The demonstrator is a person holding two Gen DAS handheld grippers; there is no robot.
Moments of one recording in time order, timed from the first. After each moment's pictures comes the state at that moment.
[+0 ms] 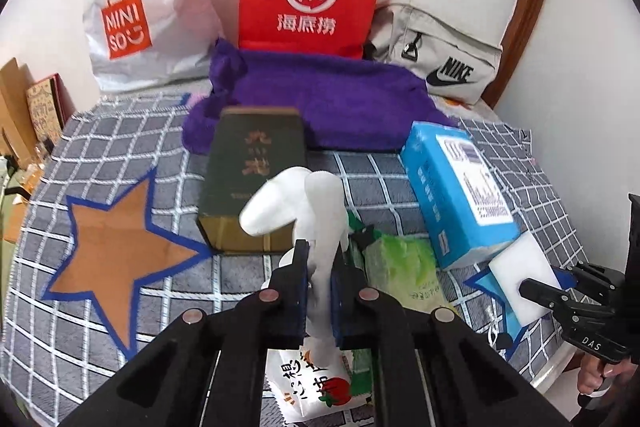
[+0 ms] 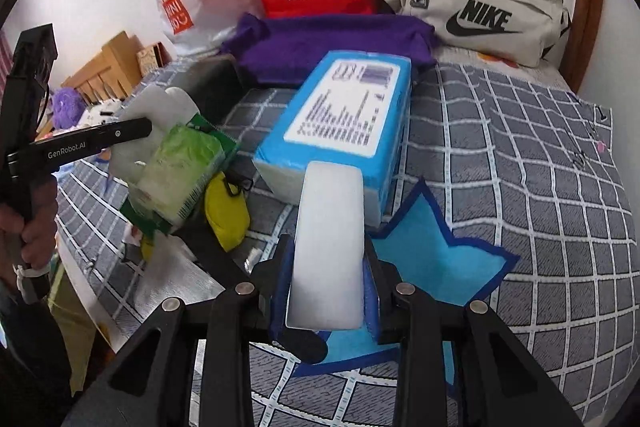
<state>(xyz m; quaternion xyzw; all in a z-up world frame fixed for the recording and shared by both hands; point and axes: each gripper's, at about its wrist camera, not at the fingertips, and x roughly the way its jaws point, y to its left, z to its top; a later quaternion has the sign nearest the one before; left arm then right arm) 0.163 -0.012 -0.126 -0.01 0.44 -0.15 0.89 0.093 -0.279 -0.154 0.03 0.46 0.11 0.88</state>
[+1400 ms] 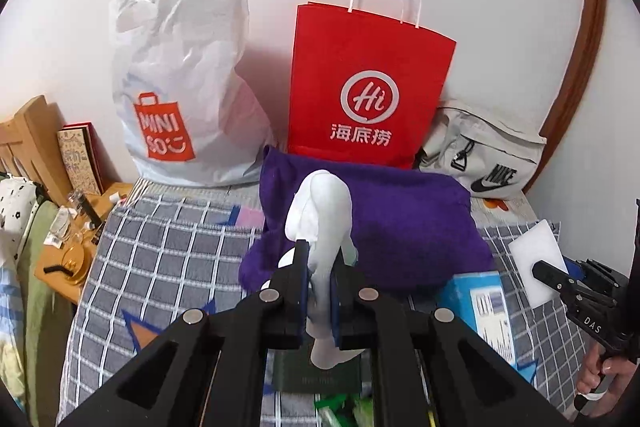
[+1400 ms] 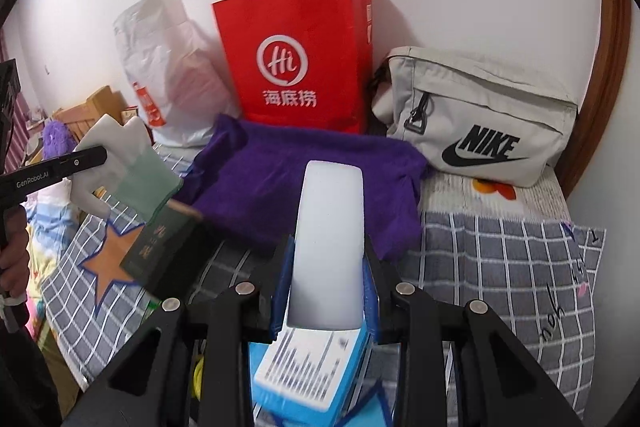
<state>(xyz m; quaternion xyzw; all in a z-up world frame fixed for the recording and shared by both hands) 0.270 0.009 -0.036 -0.03 0.39 -0.08 0.92 0.232 -0.280 -0.072 0.02 0.39 0.09 0.91</state>
